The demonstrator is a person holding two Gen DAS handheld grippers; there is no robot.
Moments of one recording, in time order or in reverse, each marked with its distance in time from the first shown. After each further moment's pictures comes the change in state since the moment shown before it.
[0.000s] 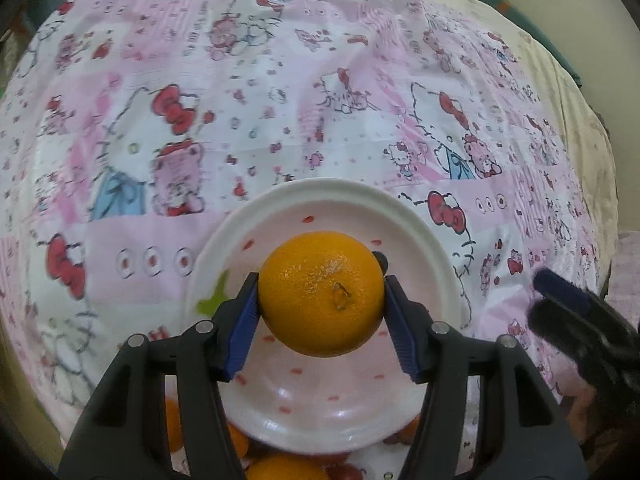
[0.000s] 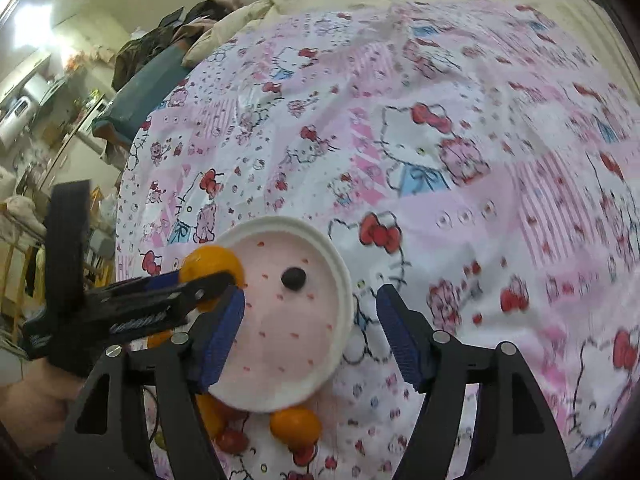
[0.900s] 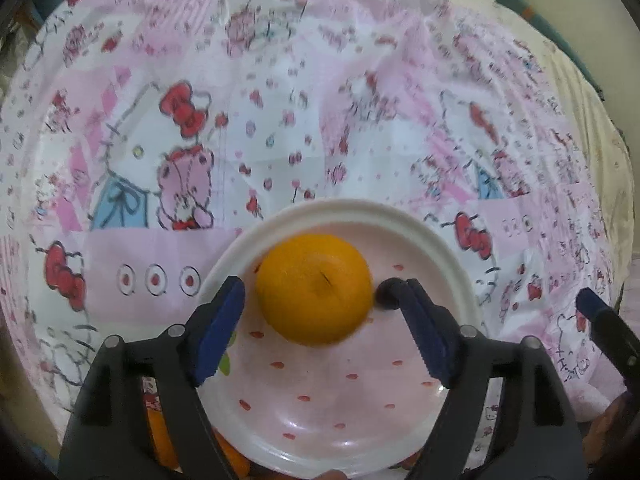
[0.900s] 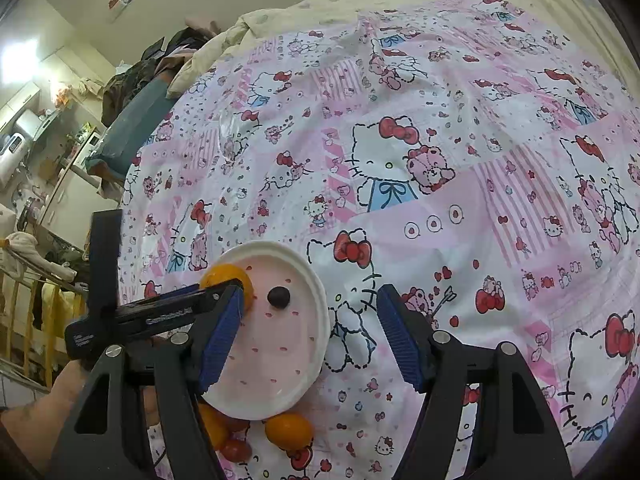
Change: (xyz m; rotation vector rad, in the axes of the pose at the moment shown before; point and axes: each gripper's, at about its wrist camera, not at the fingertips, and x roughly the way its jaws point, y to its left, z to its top) left arm 0.007 0.005 0.012 -0.053 -0.013 0.055; right arm -0.020 -0.022 0.006 0.078 -0.062 0.010
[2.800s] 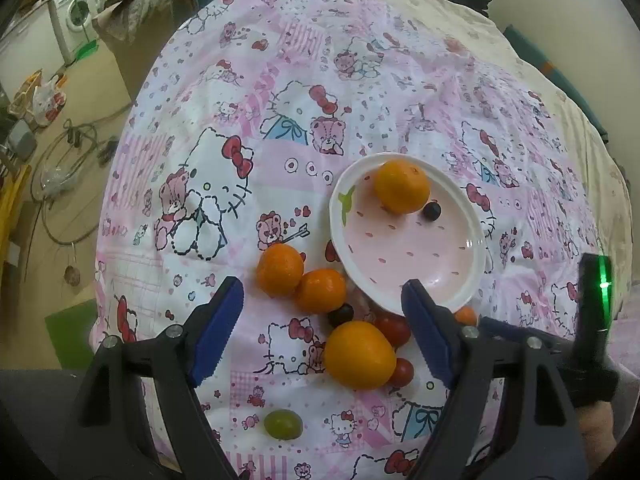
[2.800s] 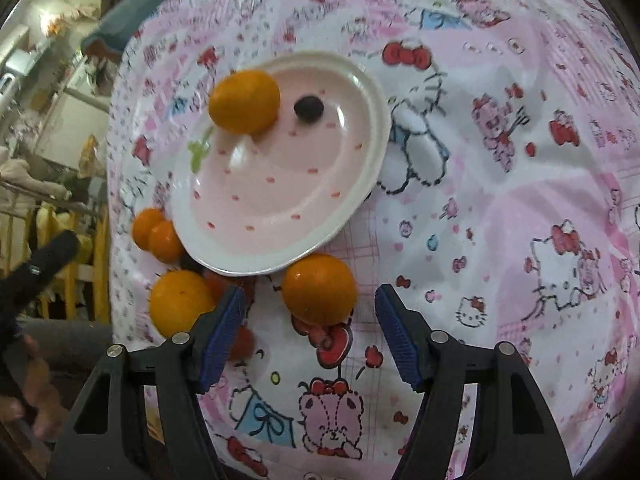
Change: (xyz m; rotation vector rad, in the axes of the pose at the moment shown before) left arm -0.122 0.055 -0.128 -0.152 -0.160 0.096; right arm 0.055 0.032 -0.107 -0.066 0.355 -0.016
